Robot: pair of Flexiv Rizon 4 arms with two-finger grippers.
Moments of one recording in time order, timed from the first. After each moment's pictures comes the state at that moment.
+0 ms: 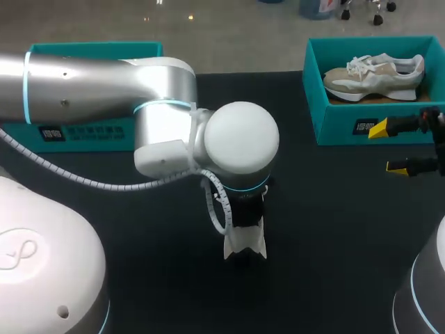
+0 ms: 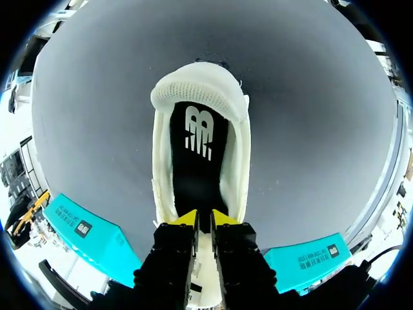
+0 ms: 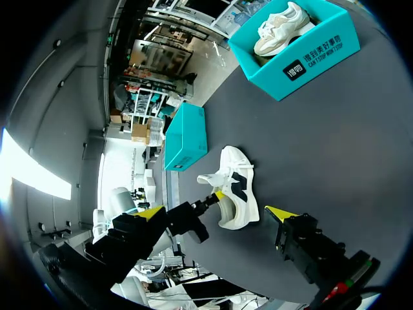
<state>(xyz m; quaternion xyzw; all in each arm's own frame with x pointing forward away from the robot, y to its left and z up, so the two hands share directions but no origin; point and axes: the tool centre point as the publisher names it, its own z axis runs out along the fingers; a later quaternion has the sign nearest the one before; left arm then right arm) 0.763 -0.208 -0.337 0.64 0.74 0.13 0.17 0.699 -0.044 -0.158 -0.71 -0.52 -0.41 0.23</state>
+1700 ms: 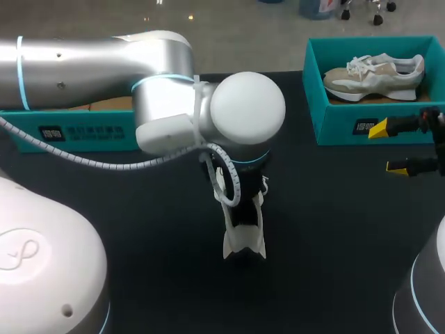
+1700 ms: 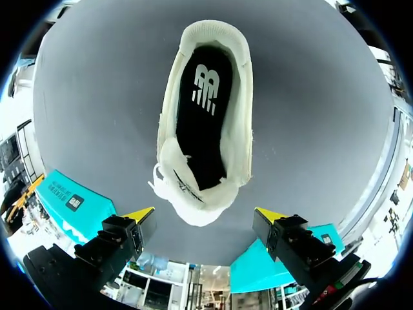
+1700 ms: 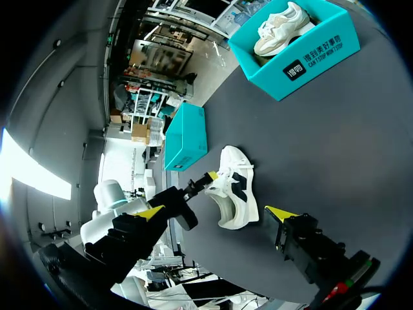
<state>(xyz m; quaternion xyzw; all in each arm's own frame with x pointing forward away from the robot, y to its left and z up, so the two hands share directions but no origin) 0.808 -0.195 -0.302 0.61 0.75 0.16 0.18 0.699 -0.044 -0.158 -0.71 -0.52 -0.41 0.23</state>
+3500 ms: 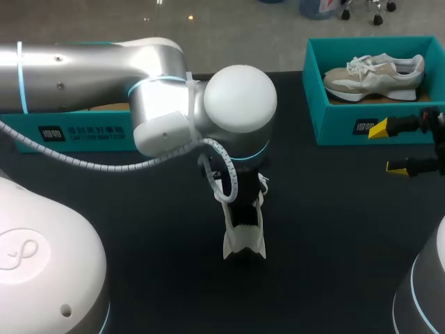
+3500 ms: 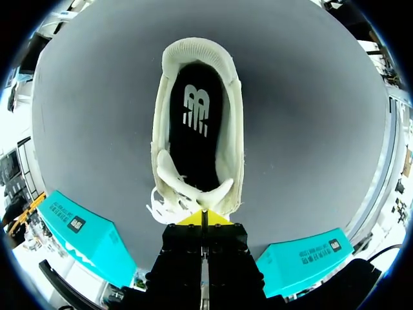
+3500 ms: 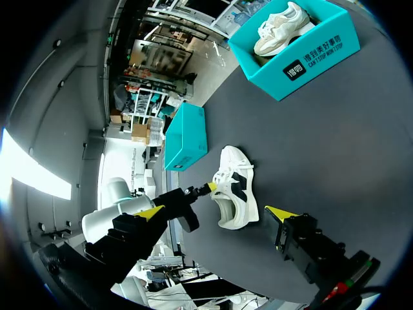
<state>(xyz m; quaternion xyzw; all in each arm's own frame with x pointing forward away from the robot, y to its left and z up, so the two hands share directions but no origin) 0.789 -0.200 -0.325 0.65 0.74 0.11 0.14 0.699 -0.044 -0.158 -0.71 -0.52 -0.41 0.23</state>
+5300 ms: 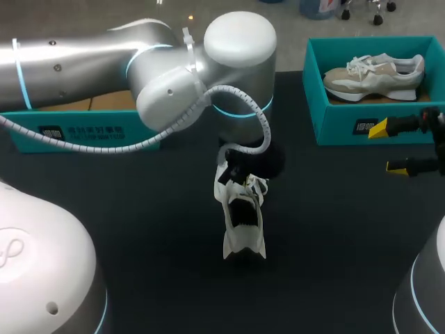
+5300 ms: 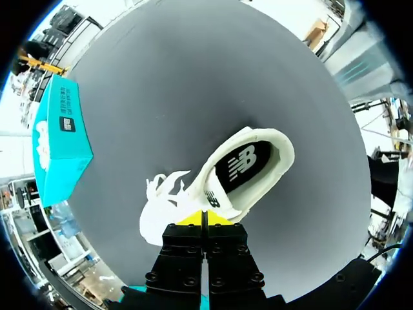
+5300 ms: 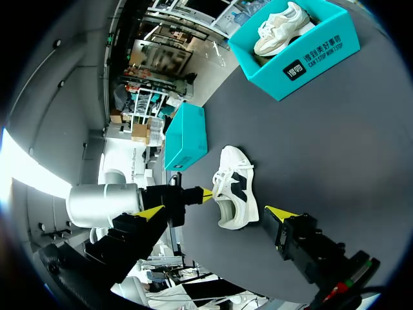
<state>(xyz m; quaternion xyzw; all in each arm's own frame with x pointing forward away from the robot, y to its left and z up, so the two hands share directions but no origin) 0.761 -0.204 -0.303 0.28 0.96 0.00 0.07 0.699 -0.044 -0.158 -0.71 -0.52 -0.41 0.23</state>
